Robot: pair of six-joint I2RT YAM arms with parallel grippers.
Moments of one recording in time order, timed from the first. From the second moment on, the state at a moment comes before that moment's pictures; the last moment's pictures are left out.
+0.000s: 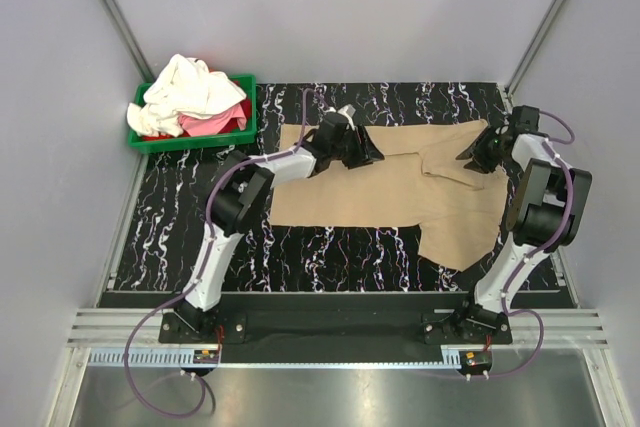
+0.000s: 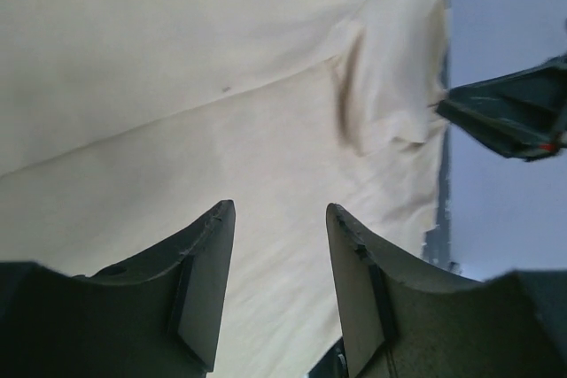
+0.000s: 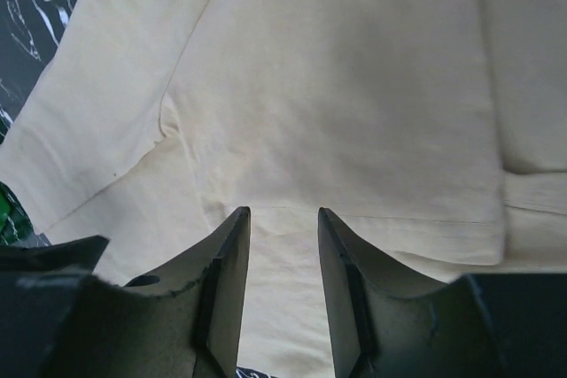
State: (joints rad) left arm -0.63 2.28 1.63 0.14 0.33 -0.89; right arm -0.33 1.91 1.34 -0.45 -0.38 0.46
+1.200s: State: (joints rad) left arm -0.66 2.00 1.39 0.12 0.24 -0.92; right arm -0.36 1.83 1.21 -0.52 -0.36 0.45
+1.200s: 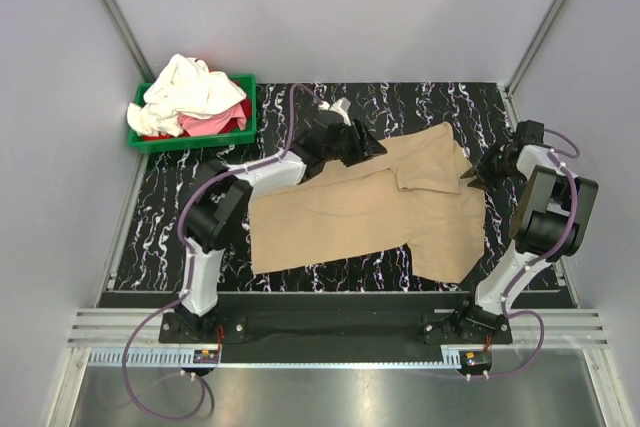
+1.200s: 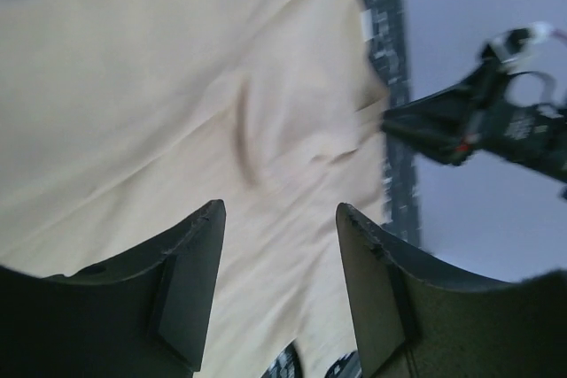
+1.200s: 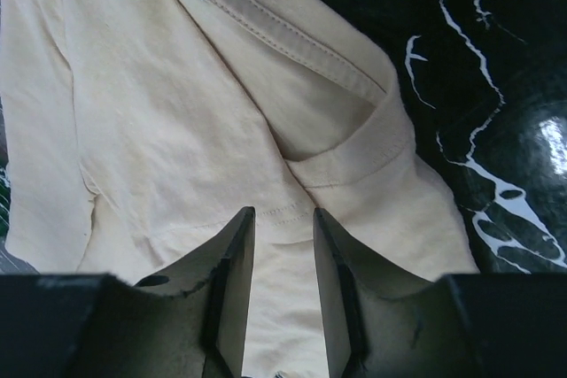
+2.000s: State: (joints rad) left arm -0.77 2.41 1.61 0.42 0.34 -1.09; right arm -0.34 1.90 1.22 -0.46 -0.37 0.38
